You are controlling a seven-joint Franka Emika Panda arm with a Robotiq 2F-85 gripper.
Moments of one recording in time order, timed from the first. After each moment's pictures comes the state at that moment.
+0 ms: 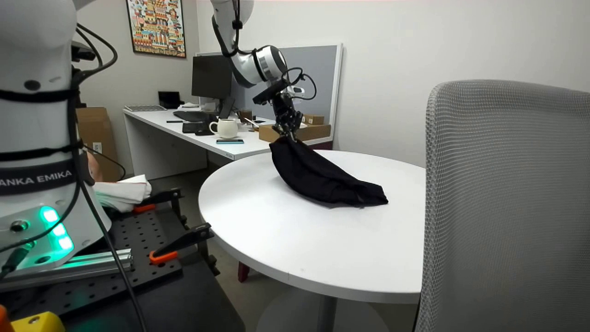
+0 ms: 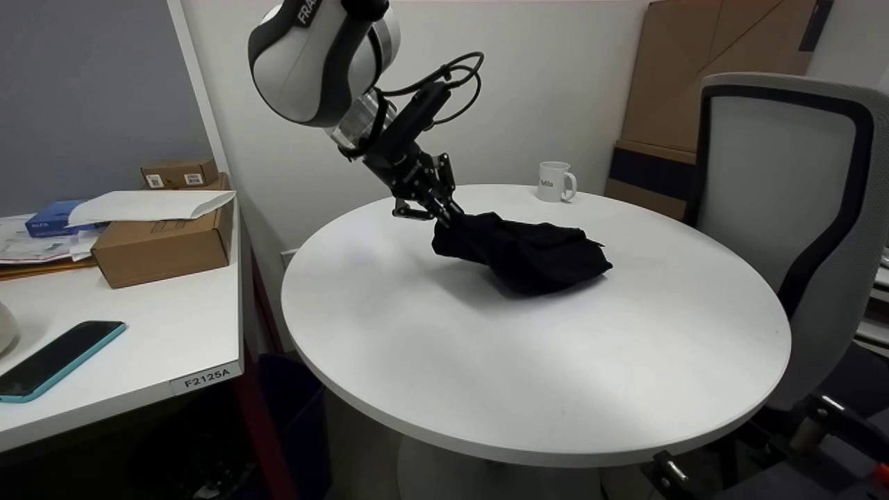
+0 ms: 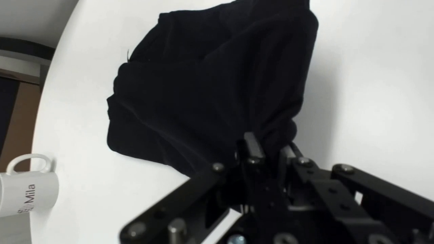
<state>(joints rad) 0.38 0.79 0.07 -1.43 -0.62 1.69 0.32</state>
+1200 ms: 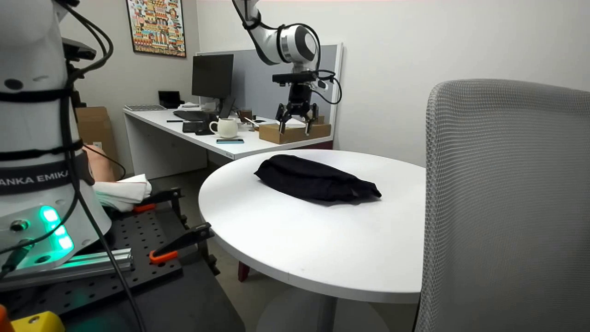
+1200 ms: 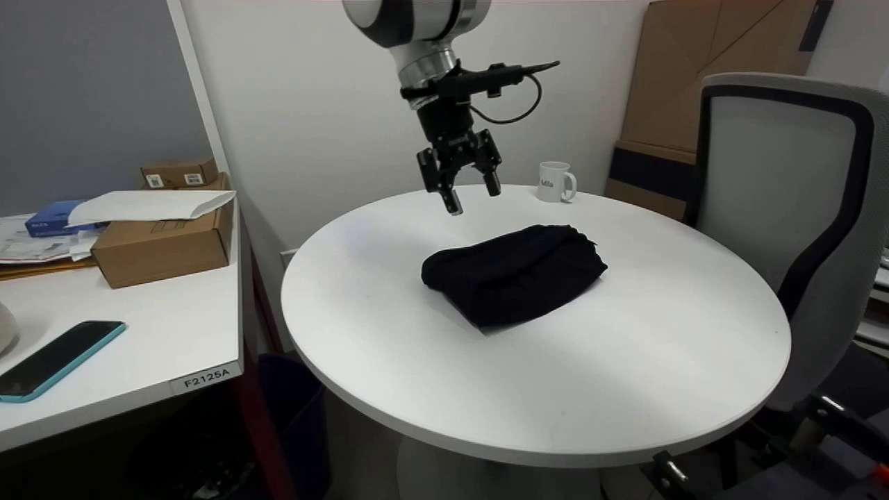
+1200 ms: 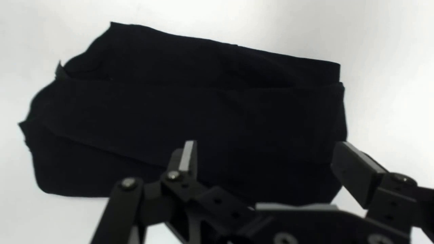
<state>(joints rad) 0.15 0.63 0.11 -1.54 -0.26 1.77 -0.06</state>
